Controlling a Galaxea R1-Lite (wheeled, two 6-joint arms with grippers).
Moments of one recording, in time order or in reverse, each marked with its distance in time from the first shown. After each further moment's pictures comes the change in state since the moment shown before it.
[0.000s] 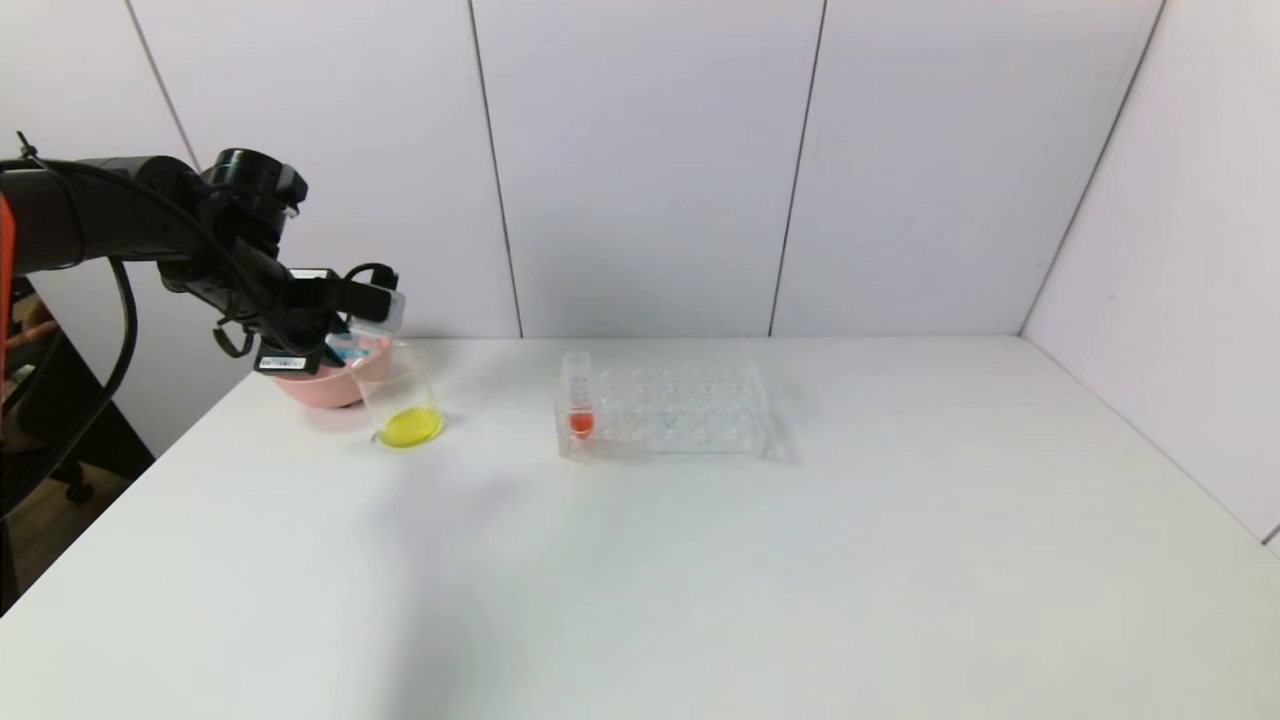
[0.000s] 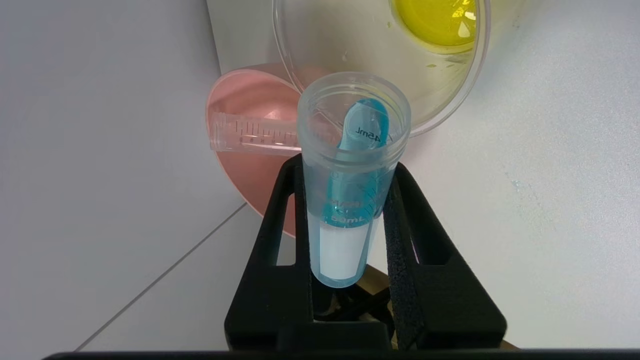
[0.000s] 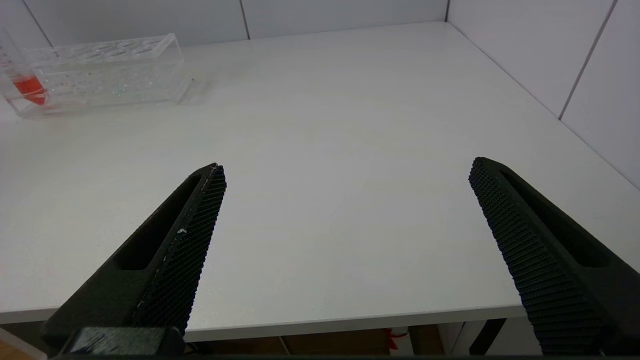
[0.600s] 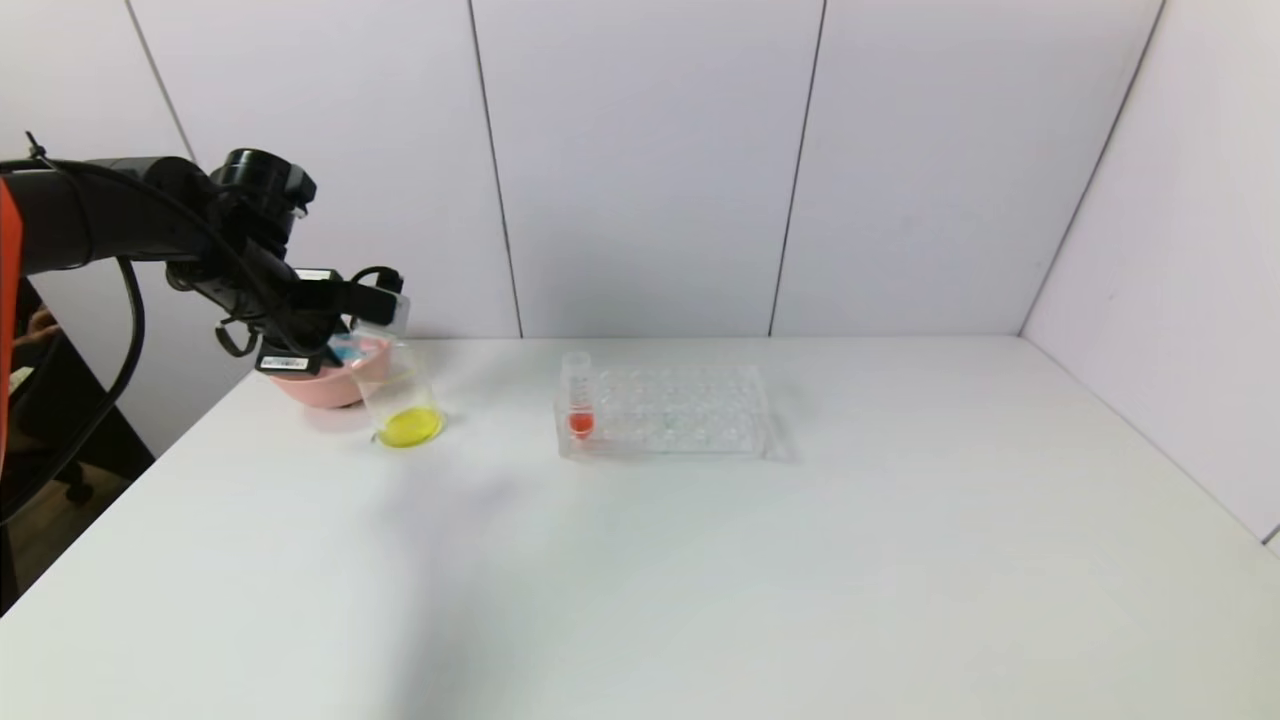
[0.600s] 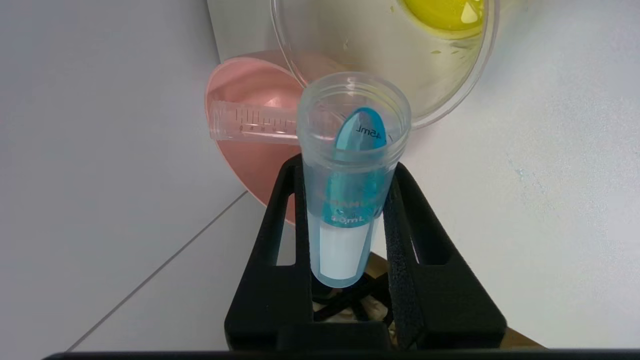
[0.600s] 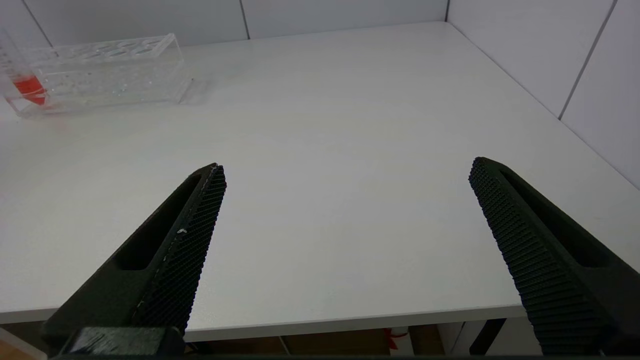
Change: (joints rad) left arm -0.010 0.001 0.000 -0.003 0.056 -0.002; right arm 0.000 0.000 0.000 0.000 0.000 0.000
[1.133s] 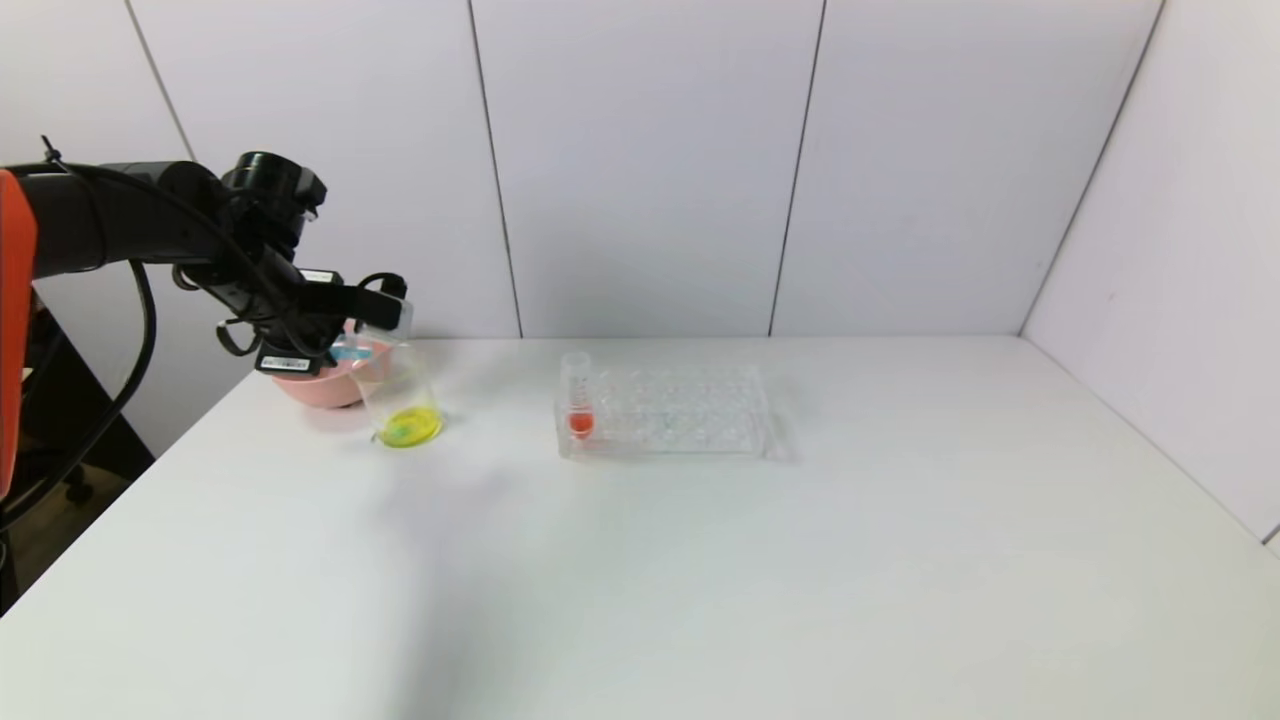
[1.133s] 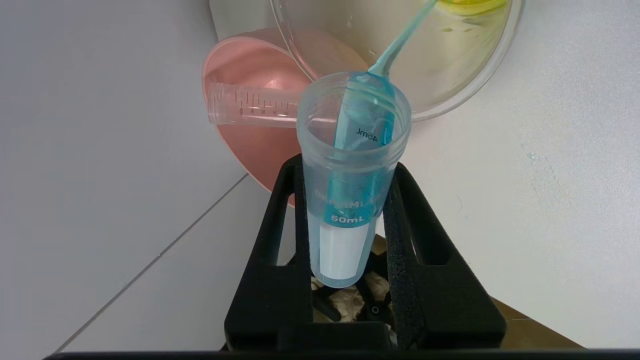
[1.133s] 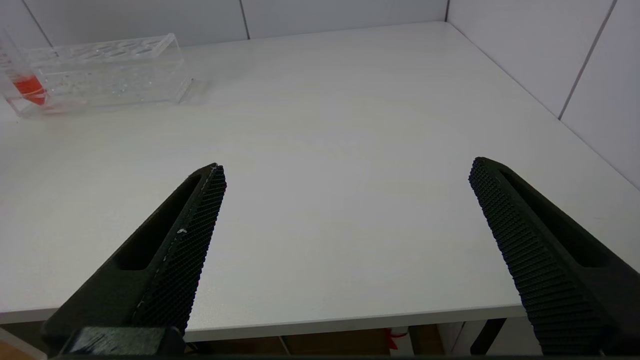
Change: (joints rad) left arm -0.013 0.010 0.000 -0.013 0.080 0.000; right arm 0.000 0.000 0.000 0.000 0.000 0.000
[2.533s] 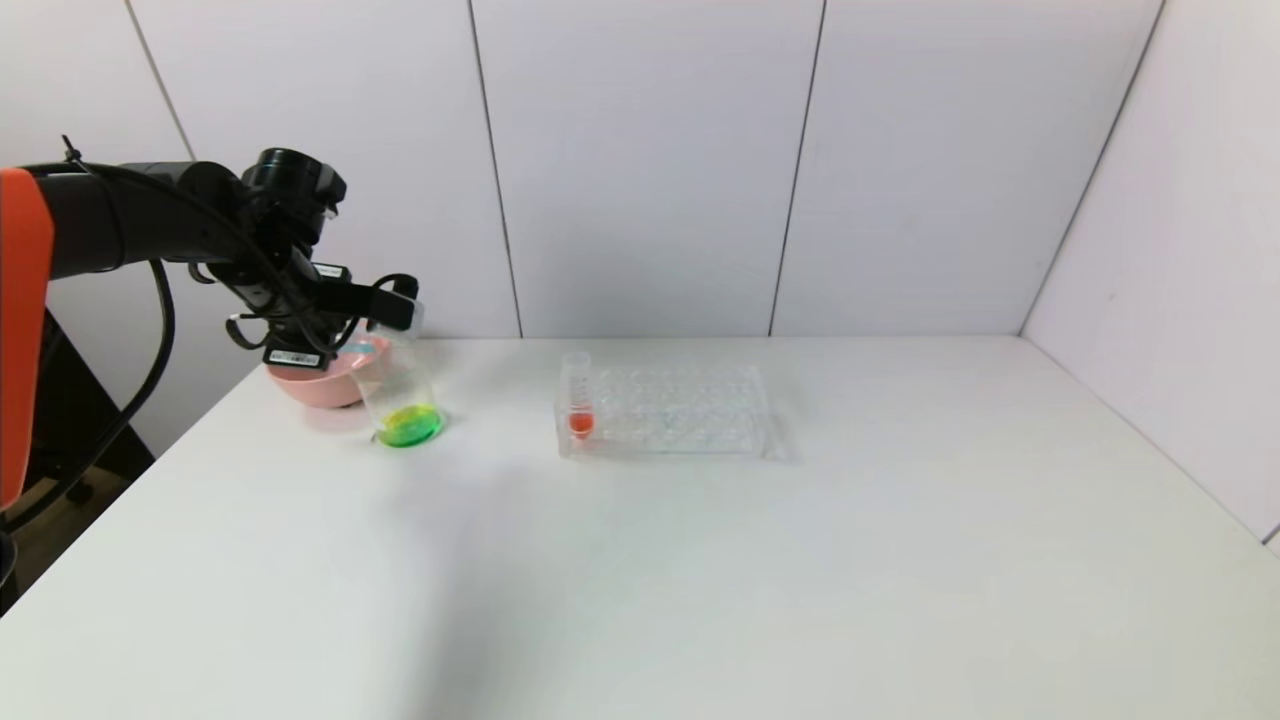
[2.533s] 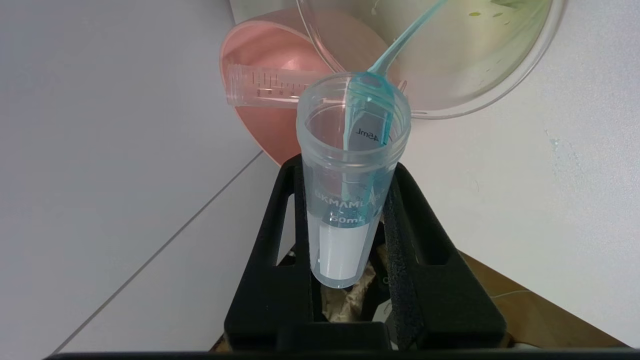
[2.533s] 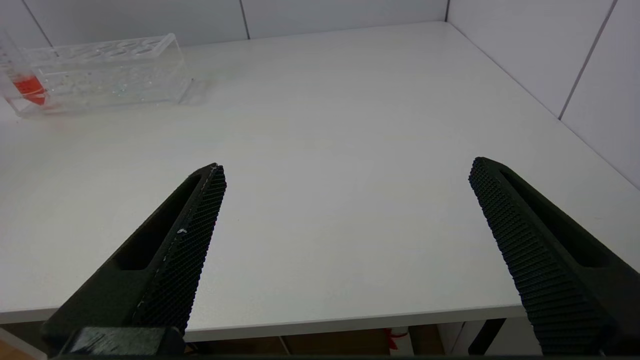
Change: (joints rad) left arm -0.042 0.000 0.000 -0.031 0.118 -0.006; right arm 0.000 0.000 0.000 0.000 0.000 0.000
